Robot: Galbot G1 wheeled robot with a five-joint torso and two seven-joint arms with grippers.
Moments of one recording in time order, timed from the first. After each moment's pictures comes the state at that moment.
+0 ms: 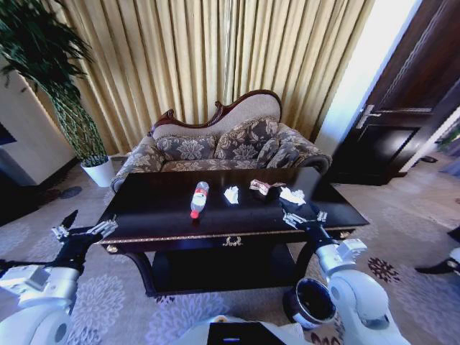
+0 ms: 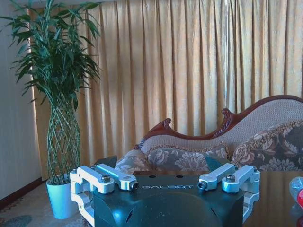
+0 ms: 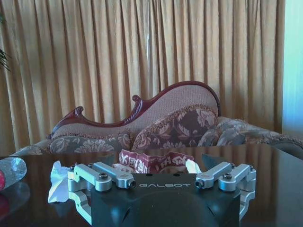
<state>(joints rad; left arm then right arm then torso) 1.80 -1.33 -1.13 -2.50 -0.52 0.31 0.02 -1.58 1.31 0.75 2.32 0.41 -0.33 -0.03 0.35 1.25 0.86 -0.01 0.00</state>
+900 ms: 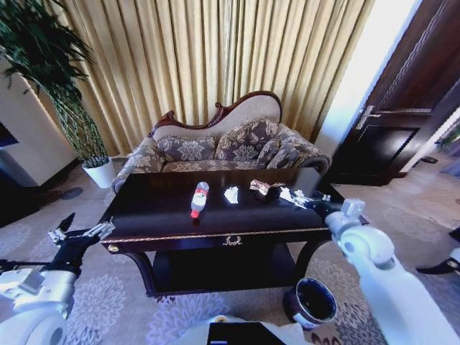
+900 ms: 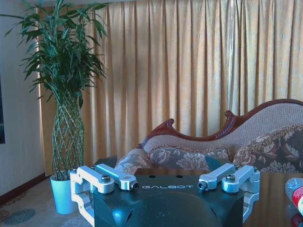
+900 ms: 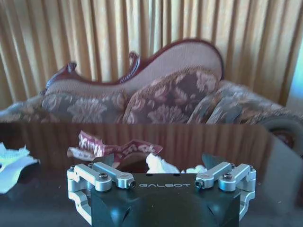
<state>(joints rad) 1.82 -1.34 -1.14 -2.50 -0.56 0.31 0.00 -1.23 0.87 0.69 2.05 0.80 -0.61 0.09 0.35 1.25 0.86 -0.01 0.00</state>
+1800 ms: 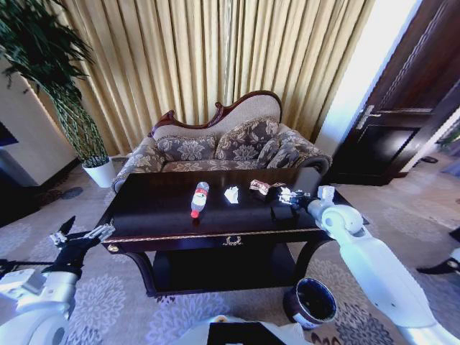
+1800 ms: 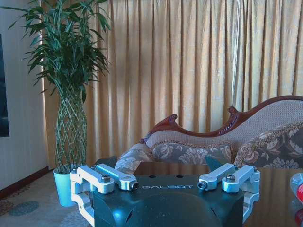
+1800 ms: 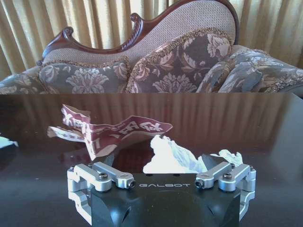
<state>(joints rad) 1.81 -1.35 -1.14 -2.48 -0.56 0.32 0.00 -0.96 0.85 0.43 1.78 0.83 -0.66 0.12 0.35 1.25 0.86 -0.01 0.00</state>
